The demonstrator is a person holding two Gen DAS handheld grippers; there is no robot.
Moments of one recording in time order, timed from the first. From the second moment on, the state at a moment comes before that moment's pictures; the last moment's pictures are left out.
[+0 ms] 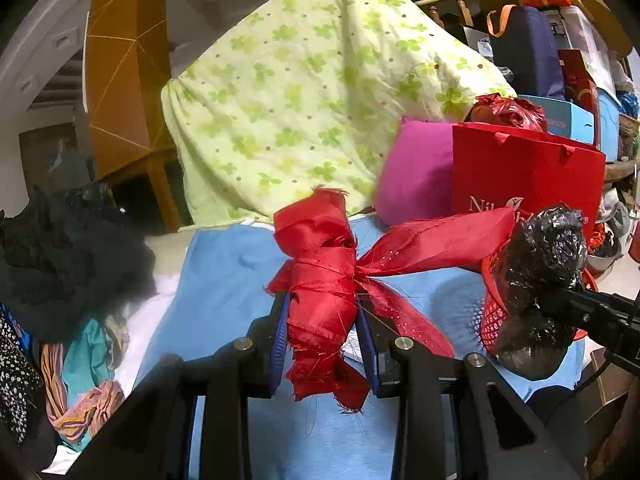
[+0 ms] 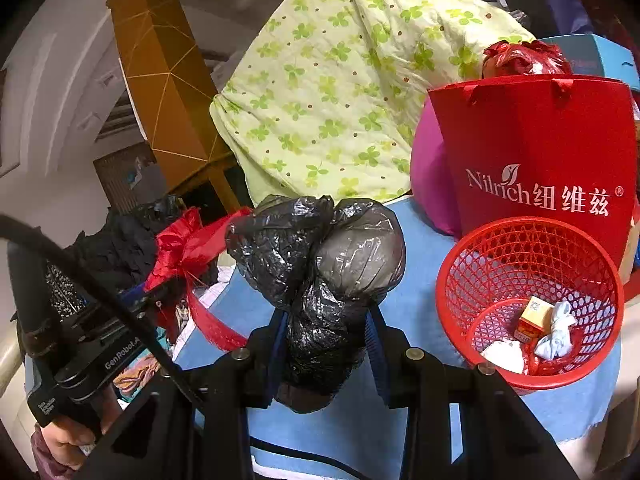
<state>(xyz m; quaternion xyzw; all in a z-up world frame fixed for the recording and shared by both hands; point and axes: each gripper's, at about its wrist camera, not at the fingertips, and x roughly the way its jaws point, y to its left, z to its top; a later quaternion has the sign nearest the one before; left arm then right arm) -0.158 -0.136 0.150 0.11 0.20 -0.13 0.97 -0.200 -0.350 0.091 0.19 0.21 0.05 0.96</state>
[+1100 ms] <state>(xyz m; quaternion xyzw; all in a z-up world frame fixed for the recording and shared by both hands) -0.167 -0.176 0.145 0.14 0.20 -0.15 0.96 -0.228 -0.360 0.090 0.22 0.20 0.03 0.95</state>
